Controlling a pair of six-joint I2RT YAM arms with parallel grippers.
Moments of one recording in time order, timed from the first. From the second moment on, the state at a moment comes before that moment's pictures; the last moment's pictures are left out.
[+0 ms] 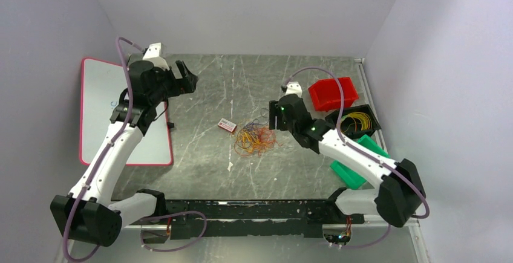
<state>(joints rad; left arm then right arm) -0.21 1.12 1.08 -0.27 0.05 -0.36 0.72 1.24 0.87 -0.26 0.37 0.37</state>
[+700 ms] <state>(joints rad) -0.21 1.21 1.08 -0.36 0.16 -0.29 0.46 1.72 1.04 -0.06 -0.02 0.42</state>
